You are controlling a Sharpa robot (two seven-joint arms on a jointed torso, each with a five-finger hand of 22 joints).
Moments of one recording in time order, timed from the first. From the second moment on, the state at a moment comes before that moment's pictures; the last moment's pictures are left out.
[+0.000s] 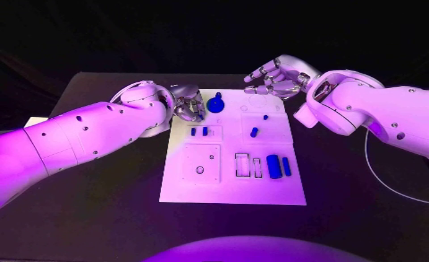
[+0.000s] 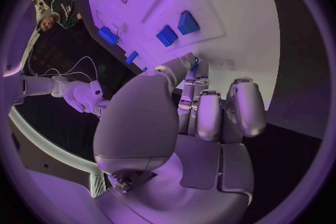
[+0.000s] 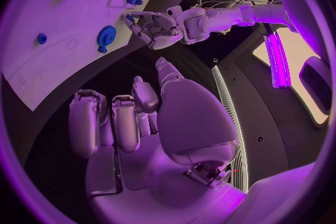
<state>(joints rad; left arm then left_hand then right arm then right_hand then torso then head) 1.22 -0.57 -0.02 1.27 -1.40 -0.04 -0.15 1.44 -0.15 0.53 -0.03 0.13 1.14 0.14 0.11 0.11 1.26 0.06 0.13 0.10 1.47 -0.03 1.36 1.13 0.08 1.46 0.08 1.26 1.31 1.27 -0.96 -0.02 1.65 -0.89 -0.30 0.00 1.31 -0.04 0.04 0.15 0.25 0.93 0.15 0.07 0.07 1.34 0.07 1.11 1.25 1.47 0.00 1.46 1.31 0.05 1.43 0.09 1.42 1.26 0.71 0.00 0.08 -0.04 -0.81</state>
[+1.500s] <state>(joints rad) 1.22 -0.55 -0.02 1.27 -1.43 -0.02 -0.18 1.40 -0.16 0.50 -0.02 0.12 1.14 0.14 0.09 0.10 1.26 0.06 0.11 0.11 1.47 -0.02 1.36 1.11 0.08 1.46 0.08 1.25 1.31 1.27 -0.95 -0.02 1.65 -0.89 -0.30 0.00 1.31 -0.04 0.04 0.15 0.25 0.93 0.15 0.07 0.07 1.34 0.07 1.11 1.25 1.47 0.00 1.46 1.31 0.05 1.43 0.09 1.42 1.26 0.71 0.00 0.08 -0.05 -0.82</state>
